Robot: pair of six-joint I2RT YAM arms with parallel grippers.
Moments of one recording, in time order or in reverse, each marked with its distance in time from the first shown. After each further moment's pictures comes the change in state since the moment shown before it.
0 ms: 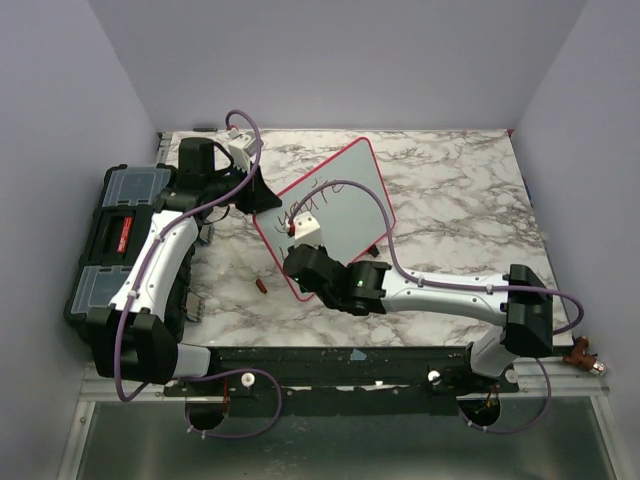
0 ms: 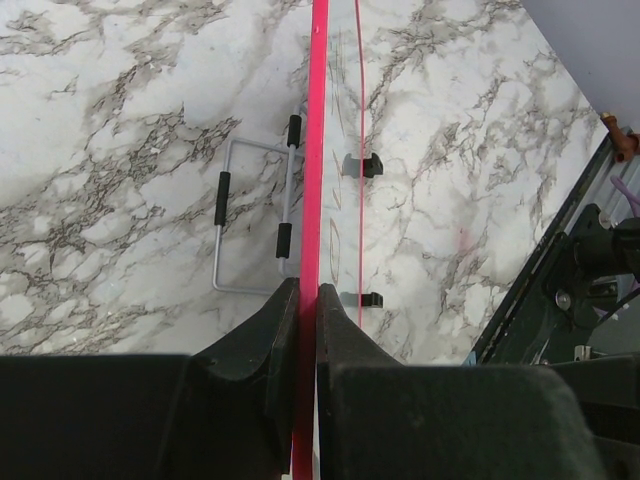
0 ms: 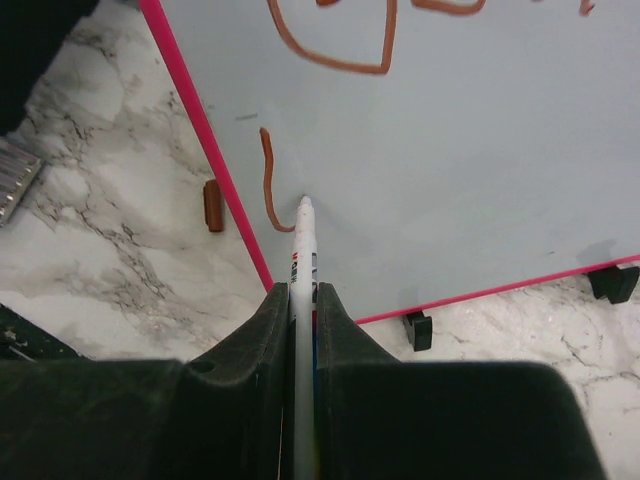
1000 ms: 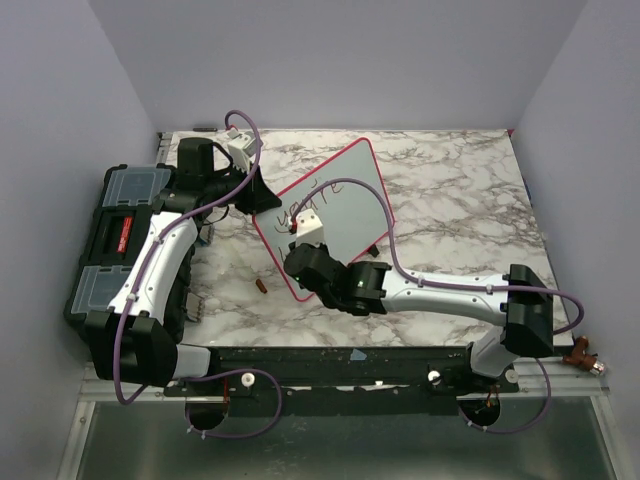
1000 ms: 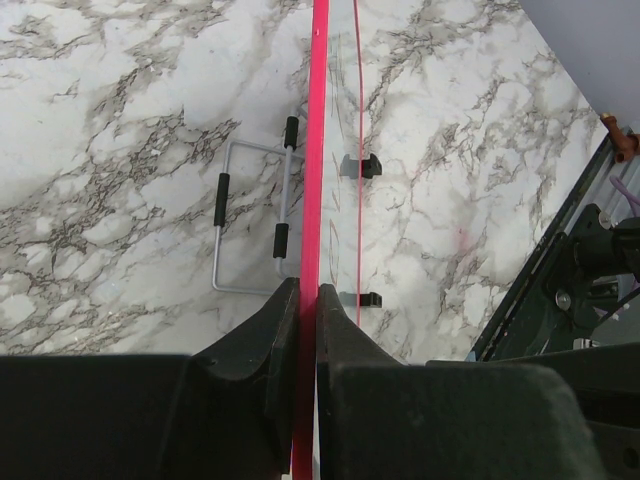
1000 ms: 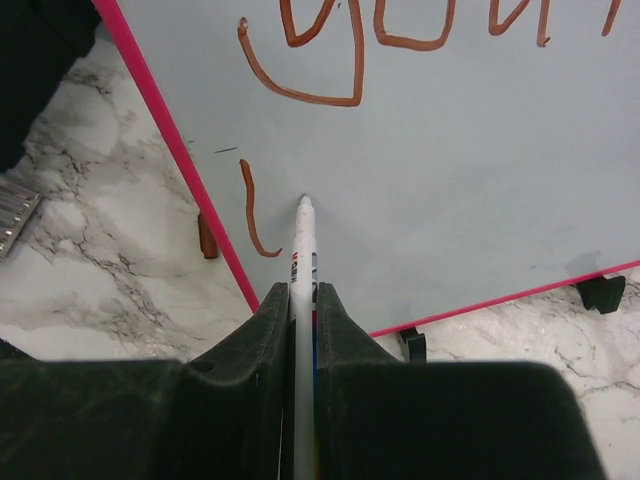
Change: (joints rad) left arm -0.002 -0.014 0.000 -0.003 -0.001 0.000; right arm -0.001 -0.003 0.019 0.039 0.064 -0.009
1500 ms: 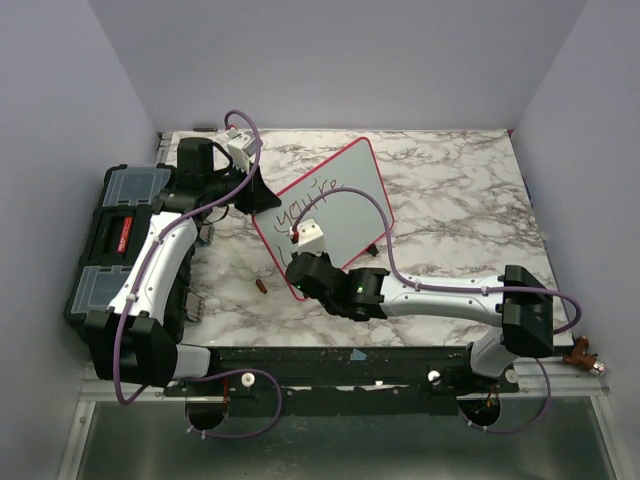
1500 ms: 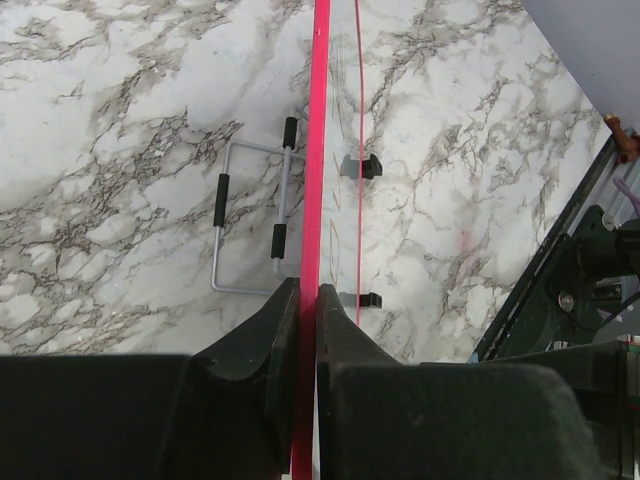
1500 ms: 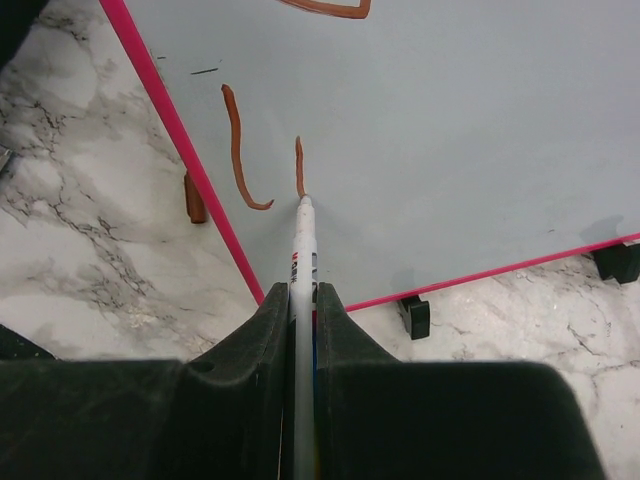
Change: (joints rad) left arm 0.000 -0.002 0.000 0.002 -0.003 0.002; right arm 0.000 0.002 -0.075 0.013 -0.032 0.027
